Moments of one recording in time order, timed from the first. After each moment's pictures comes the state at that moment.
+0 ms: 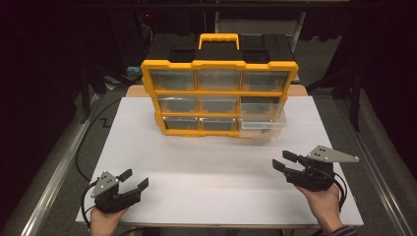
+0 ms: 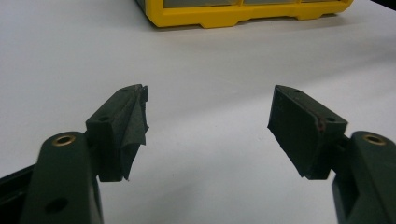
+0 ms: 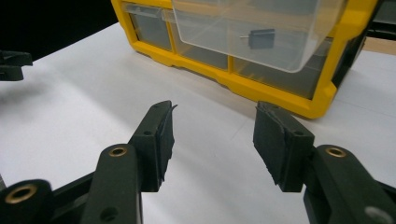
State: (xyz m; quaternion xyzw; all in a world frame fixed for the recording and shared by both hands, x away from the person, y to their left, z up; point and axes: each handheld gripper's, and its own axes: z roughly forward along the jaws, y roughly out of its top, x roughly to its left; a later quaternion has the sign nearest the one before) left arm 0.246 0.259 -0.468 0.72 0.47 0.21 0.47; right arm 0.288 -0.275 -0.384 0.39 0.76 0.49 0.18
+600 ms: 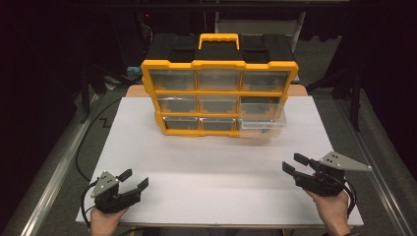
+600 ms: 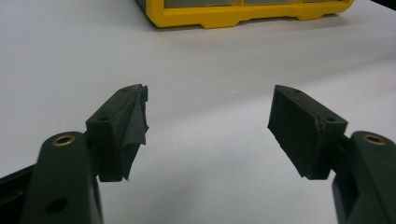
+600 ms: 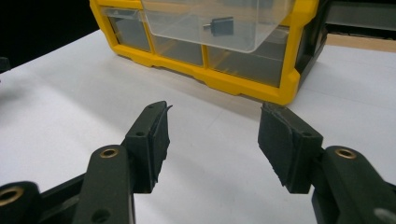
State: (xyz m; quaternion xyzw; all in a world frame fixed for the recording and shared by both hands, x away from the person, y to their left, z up) left arm 0.245 0.259 -0.468 0.72 0.47 0.21 0.47; right arm 0.279 -0.299 -0.397 0.41 0.74 0.49 0.20
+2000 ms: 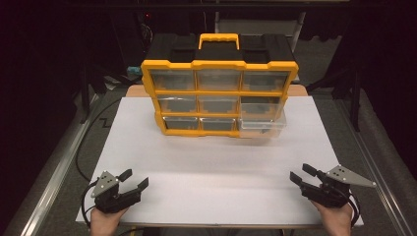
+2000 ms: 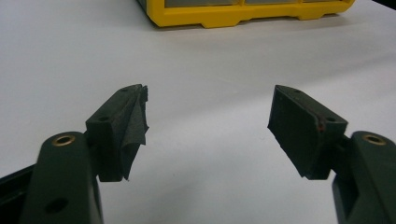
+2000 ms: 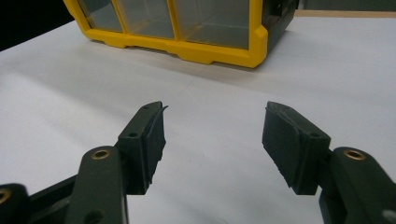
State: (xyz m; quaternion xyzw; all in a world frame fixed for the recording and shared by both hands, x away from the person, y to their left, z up) left arm 0.246 0.259 -0.469 0.72 0.47 0.21 0.47; right arm 0.266 -0.326 -0.440 0.44 0.72 0.49 0.22
